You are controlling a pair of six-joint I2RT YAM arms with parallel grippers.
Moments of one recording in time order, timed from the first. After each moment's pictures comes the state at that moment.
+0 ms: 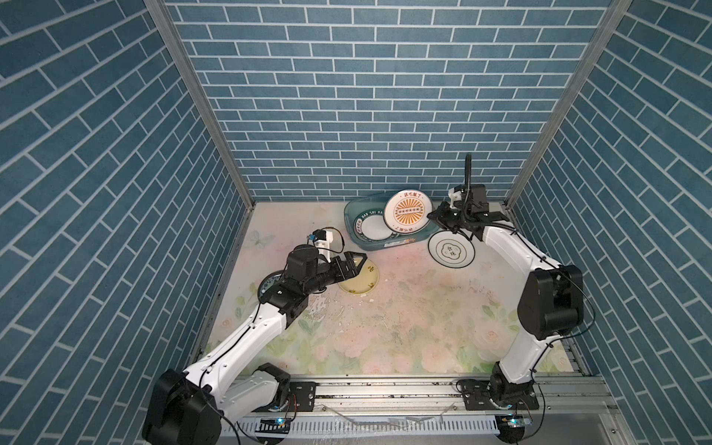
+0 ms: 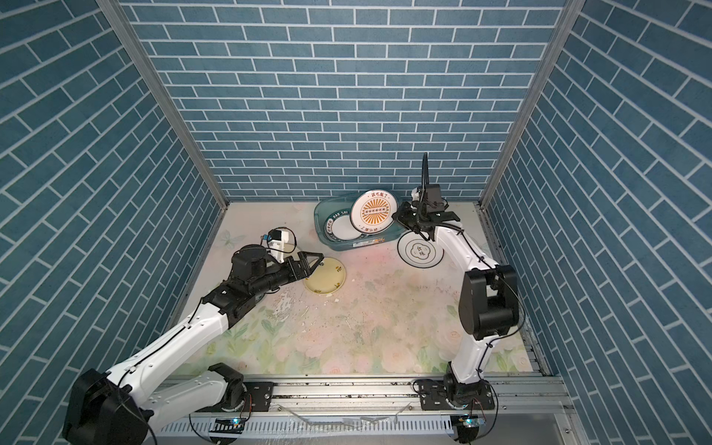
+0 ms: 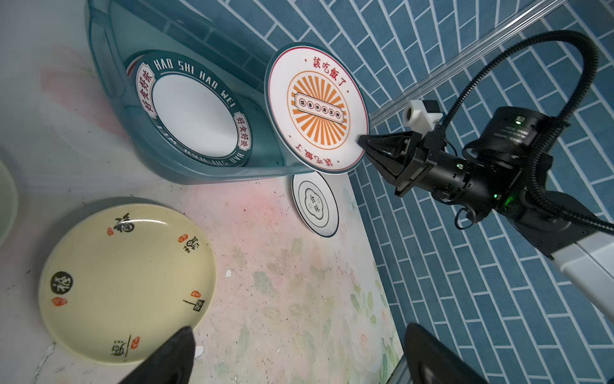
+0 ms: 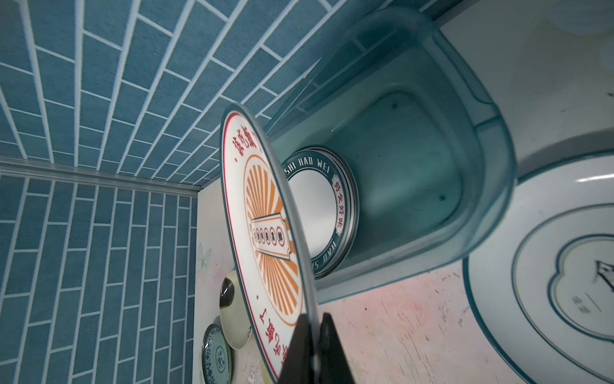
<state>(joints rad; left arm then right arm) -0.45 1.06 0.71 -0.02 0.33 -0.78 0.27 1.84 1.56 -0.39 -0.41 0.70</state>
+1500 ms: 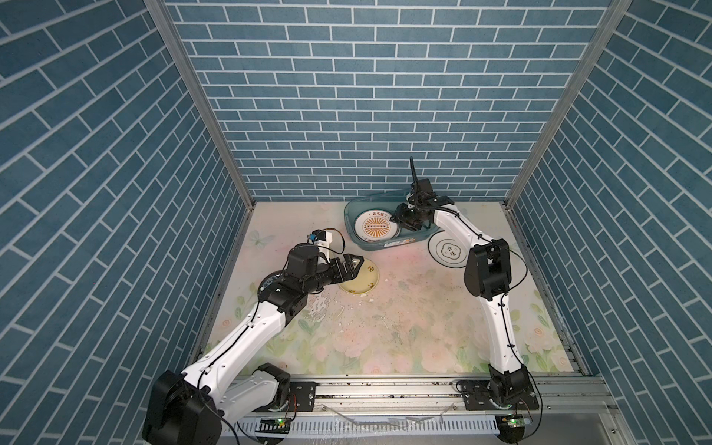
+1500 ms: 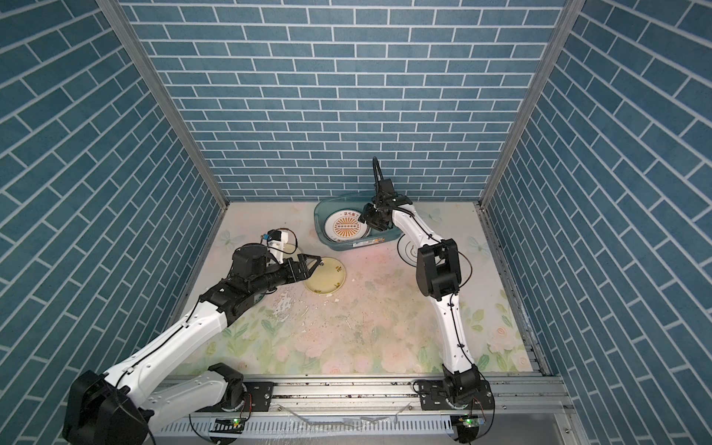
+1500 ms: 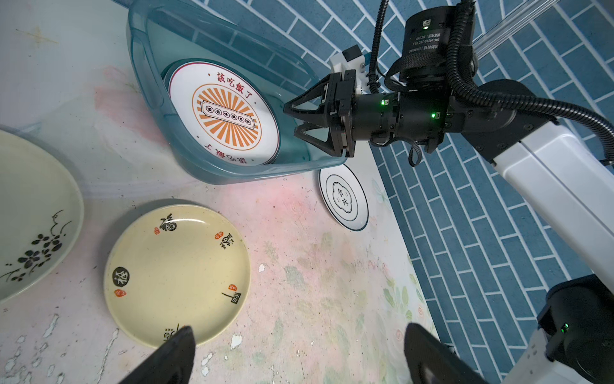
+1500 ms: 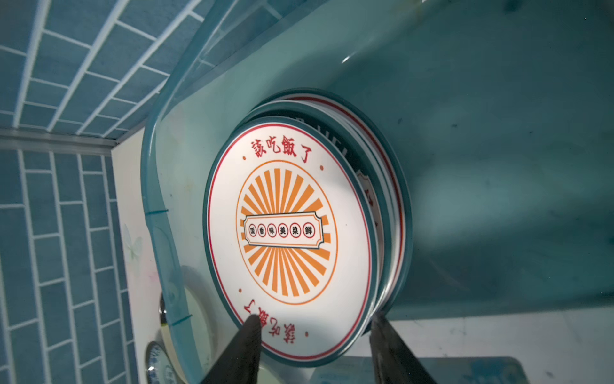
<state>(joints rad) -0.44 1.07 0.75 -0.13 0.29 -0.66 0.43 2.39 2.21 -0.74 -0.31 0.65</state>
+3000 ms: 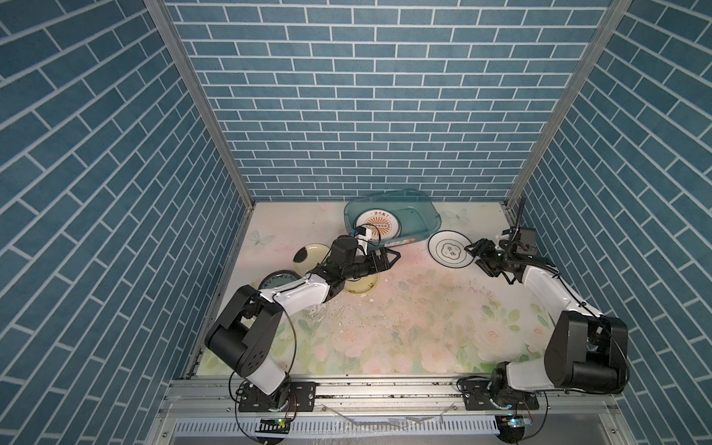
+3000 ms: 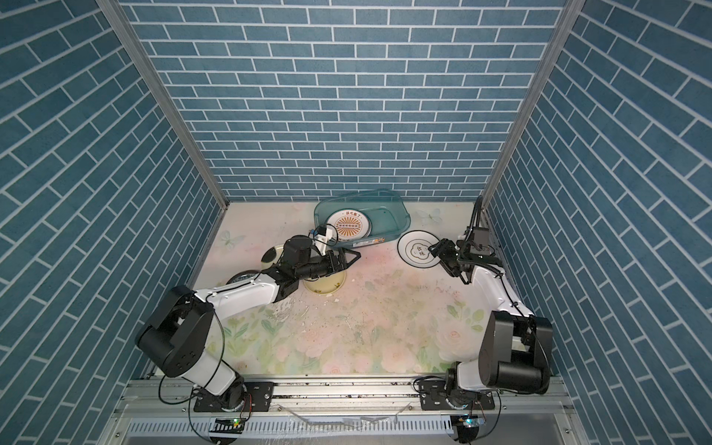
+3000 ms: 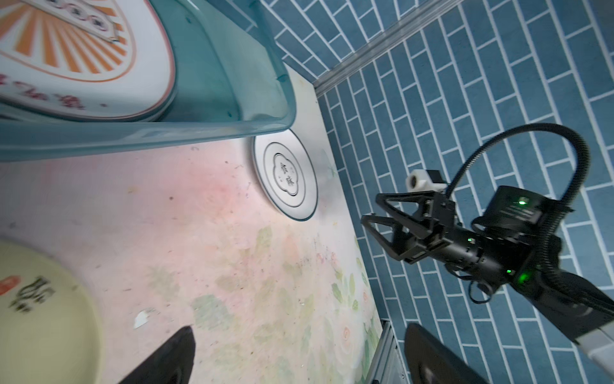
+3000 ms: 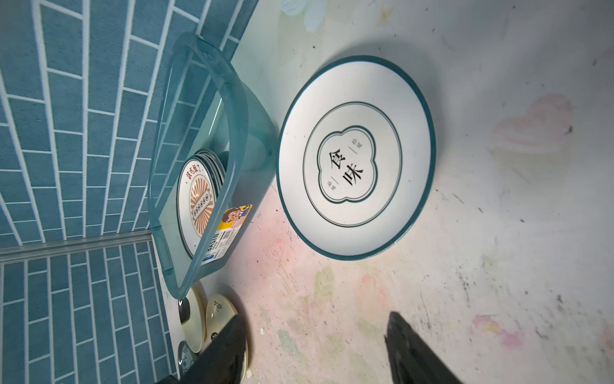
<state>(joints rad) -0.60 1.61 0.89 0.36 0.44 -0.87 -0.09 1.42 0.92 -0.34 -0.48 0.70</state>
